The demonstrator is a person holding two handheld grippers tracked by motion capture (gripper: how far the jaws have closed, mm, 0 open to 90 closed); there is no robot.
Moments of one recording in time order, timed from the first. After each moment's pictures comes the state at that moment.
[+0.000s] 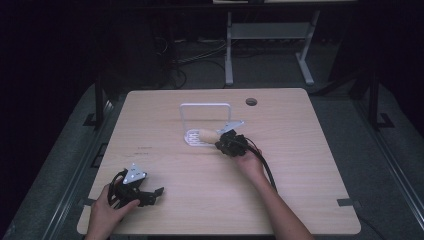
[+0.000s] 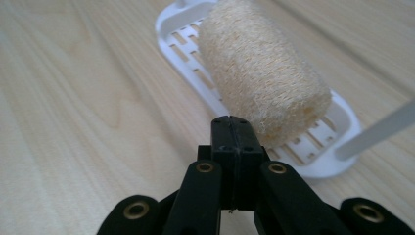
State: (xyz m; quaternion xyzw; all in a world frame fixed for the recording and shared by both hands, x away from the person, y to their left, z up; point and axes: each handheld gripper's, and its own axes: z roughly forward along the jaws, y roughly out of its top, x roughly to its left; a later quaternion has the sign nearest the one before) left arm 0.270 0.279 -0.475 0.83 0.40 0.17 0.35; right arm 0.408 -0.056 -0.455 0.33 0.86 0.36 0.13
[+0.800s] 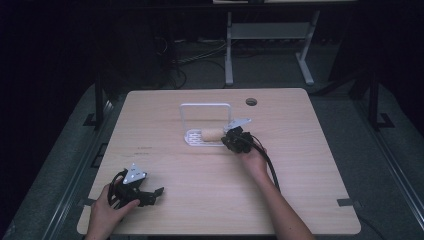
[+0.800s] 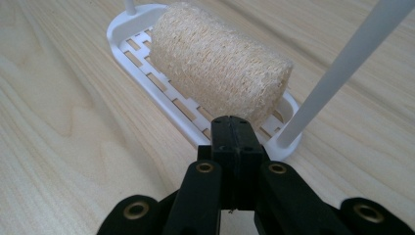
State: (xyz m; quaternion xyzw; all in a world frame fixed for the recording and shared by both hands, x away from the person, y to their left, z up) left arm 0.270 0.279 -0.475 0.83 0.40 0.17 0.35; right arm 0.416 -0.072 -0.455 0.37 0.84 0.37 0.16
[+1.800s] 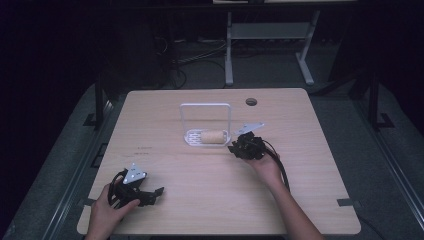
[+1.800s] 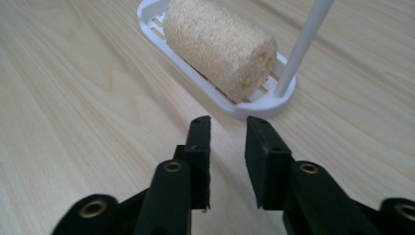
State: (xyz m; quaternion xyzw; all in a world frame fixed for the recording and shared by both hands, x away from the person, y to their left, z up) left arm 0.270 0.279 -0.475 0.83 0.40 0.17 0.35; right arm 0.386 -0.105 -0.440 0.36 0.85 0.37 0.14
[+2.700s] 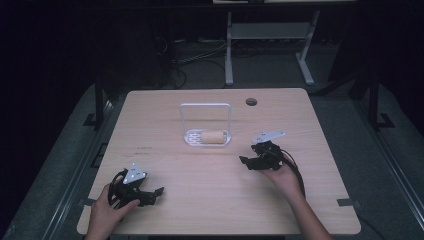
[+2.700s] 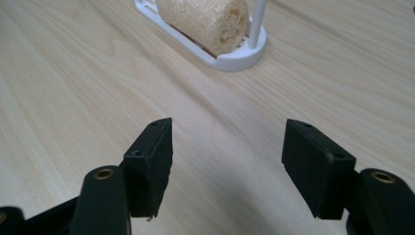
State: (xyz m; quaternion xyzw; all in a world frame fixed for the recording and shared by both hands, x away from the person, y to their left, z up) left arm 0.270 0.279 -0.475 0.83 0.40 0.17 0.35; right arm 0.351 -0.146 -0.436 0.38 0.84 0.37 0.14
